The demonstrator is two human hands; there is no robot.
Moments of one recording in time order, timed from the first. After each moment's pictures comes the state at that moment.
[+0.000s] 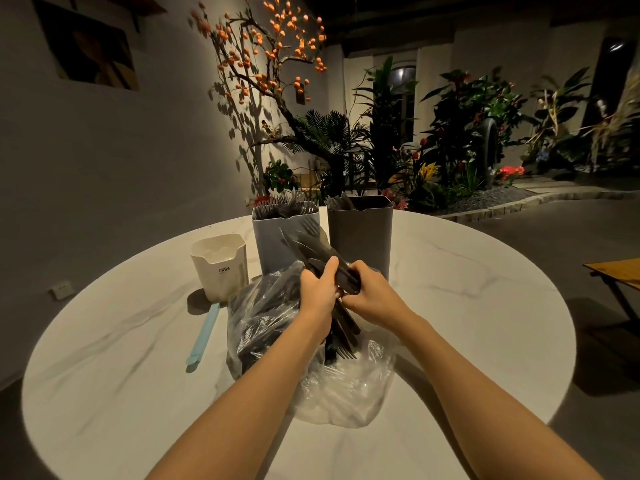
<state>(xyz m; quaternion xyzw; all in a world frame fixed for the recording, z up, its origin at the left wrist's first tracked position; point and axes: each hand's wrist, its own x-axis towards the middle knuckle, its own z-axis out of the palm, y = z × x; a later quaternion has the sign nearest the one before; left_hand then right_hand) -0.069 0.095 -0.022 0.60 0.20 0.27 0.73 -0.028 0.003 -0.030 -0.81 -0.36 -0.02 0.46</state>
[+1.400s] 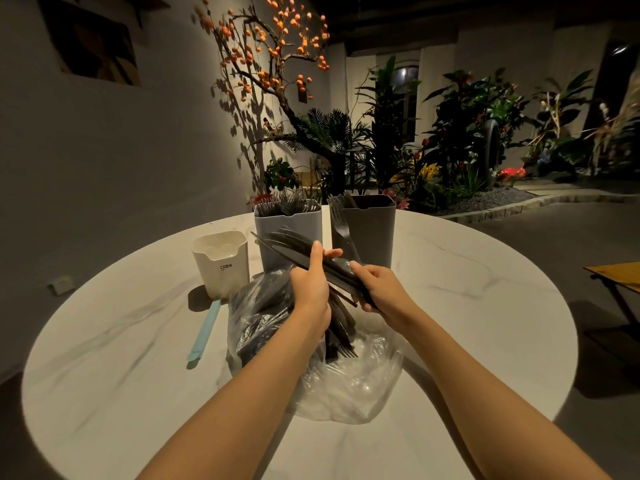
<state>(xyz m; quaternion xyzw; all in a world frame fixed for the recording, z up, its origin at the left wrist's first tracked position) -0.080 0.095 -0.009 0.52 0.17 0.33 0.77 -0.019 0.003 -0.032 -0.71 -0.24 0.11 0.66</state>
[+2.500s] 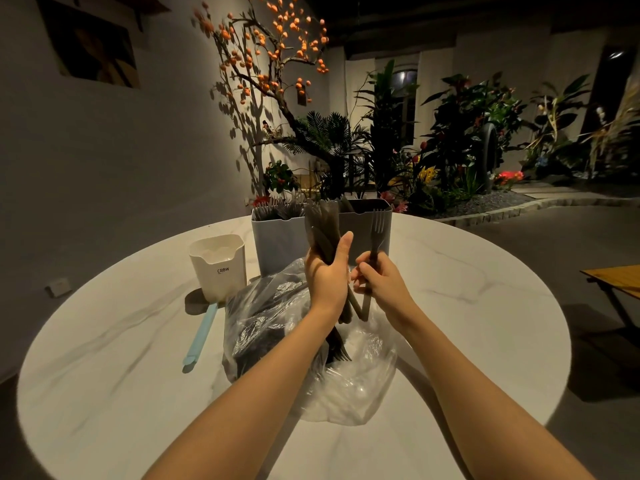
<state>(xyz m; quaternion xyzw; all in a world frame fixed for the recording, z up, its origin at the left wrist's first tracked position) -0.058 0.084 -0.011 0.62 0.08 0.38 0.69 -0.014 -0.001 -0.027 -0.65 -0.26 0.02 0.71</state>
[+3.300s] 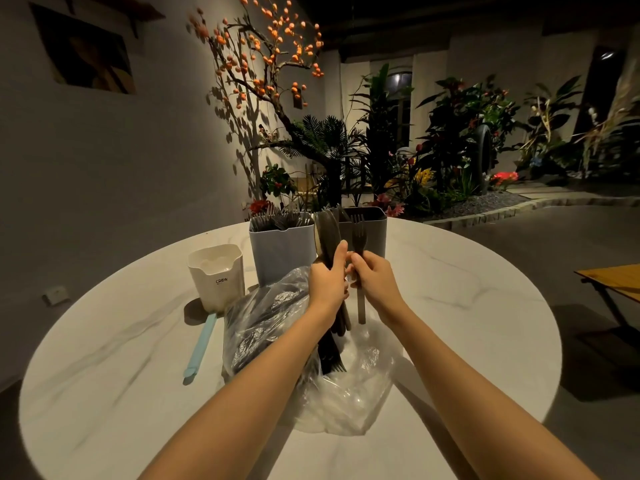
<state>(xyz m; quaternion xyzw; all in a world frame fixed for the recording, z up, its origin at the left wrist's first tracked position) -0.049 0.087 -0.001 0.66 0.11 0.28 0.68 -0.011 0.010 -0.006 -0.69 -0.25 -0.05 0.68</state>
